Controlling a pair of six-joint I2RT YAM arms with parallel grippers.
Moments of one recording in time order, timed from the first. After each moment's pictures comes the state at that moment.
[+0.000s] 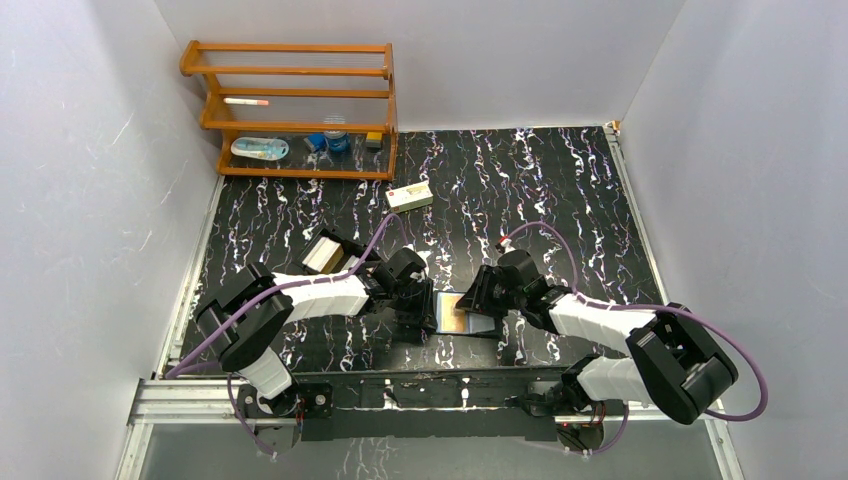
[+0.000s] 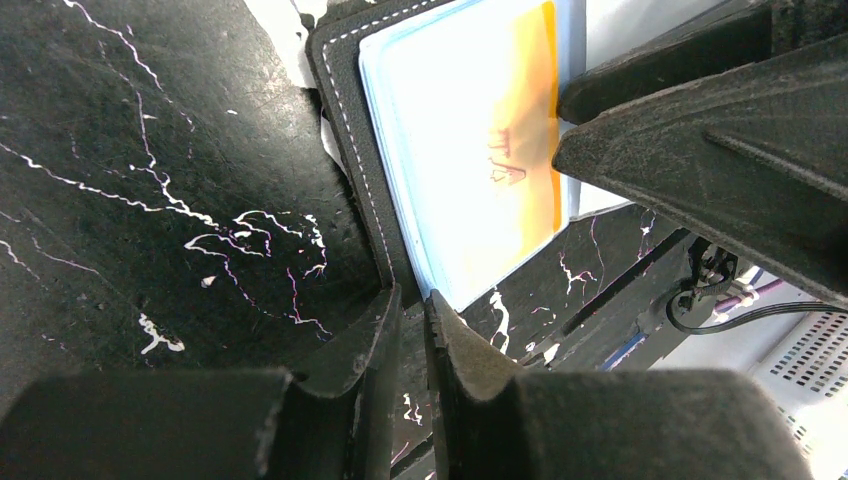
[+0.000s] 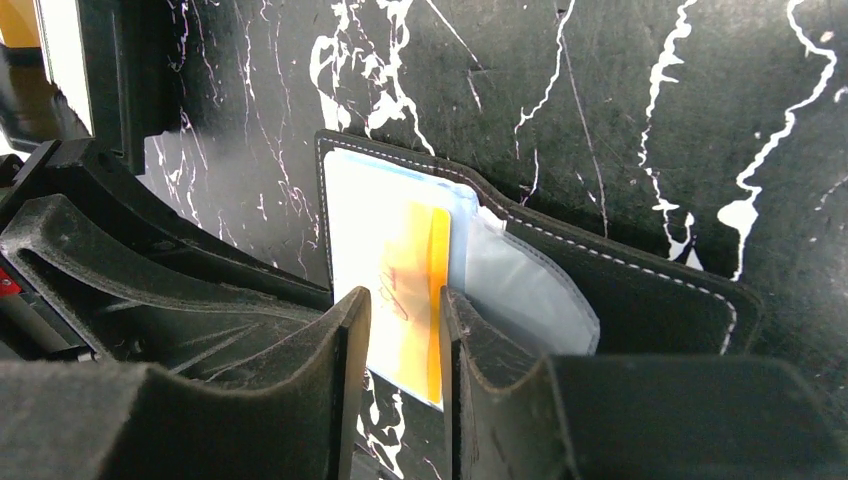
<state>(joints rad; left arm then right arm) -0.91 1.62 0.77 -0.12 0.24 -0.74 0.67 1.24 0.39 0.10 -0.23 0.88</state>
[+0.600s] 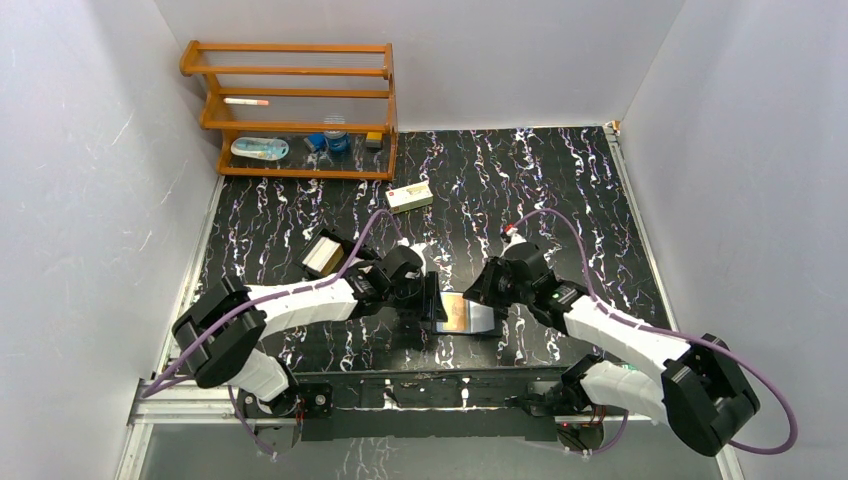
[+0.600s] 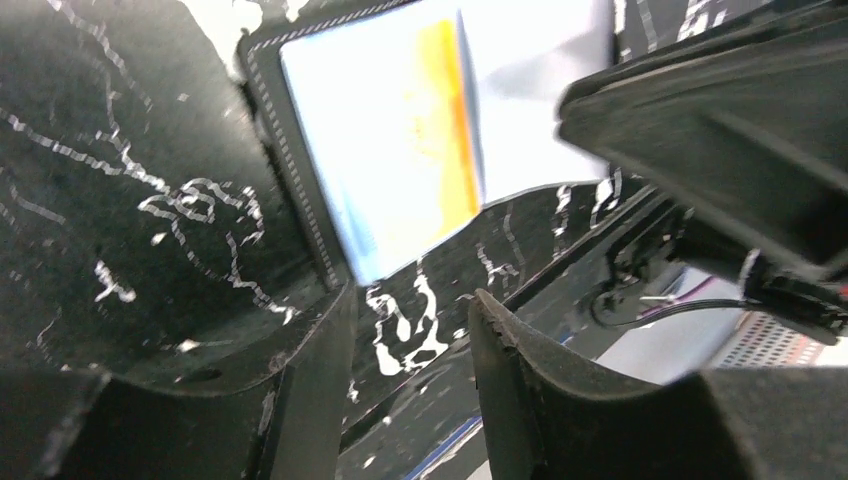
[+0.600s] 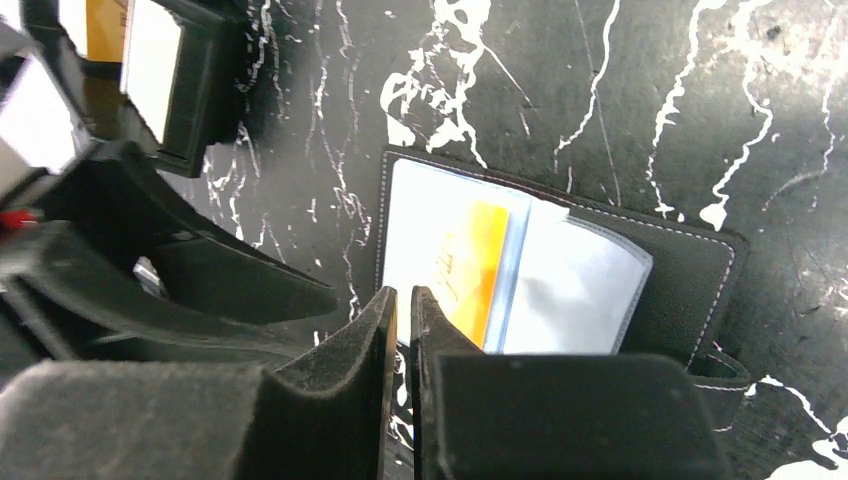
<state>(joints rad) -0.94 1.49 0.77 -0.17 0.19 -0.82 0.67 1.06 0.47 -0.09 -0.17 0.82</state>
